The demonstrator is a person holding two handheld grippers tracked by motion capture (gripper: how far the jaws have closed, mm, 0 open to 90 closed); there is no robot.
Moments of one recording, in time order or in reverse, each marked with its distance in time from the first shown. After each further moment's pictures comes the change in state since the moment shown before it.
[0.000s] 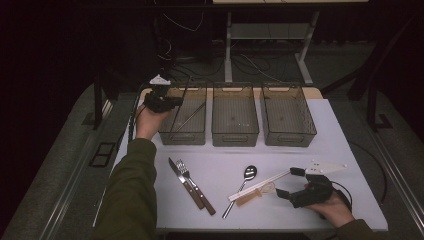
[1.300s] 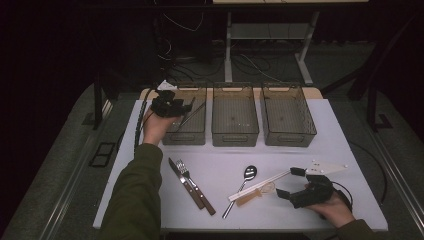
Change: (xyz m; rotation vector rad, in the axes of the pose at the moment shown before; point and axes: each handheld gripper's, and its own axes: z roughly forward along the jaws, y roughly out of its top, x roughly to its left) left arm -0.023 -0.007 0.012 -0.047 -0.007 0.007; right arm 0.001 0.000 -0.001 -0.001 -0.001 -0.001
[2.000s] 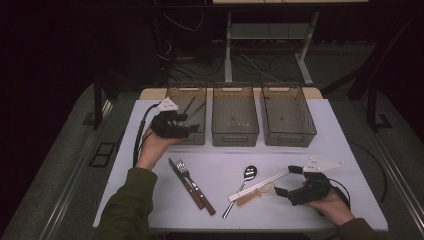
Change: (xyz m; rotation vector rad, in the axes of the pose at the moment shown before) left arm -0.049 -0.035 -0.033 -0.055 -0.133 0.053; right arm -0.006 0.004 0.009 0.009 0.015 -0.015
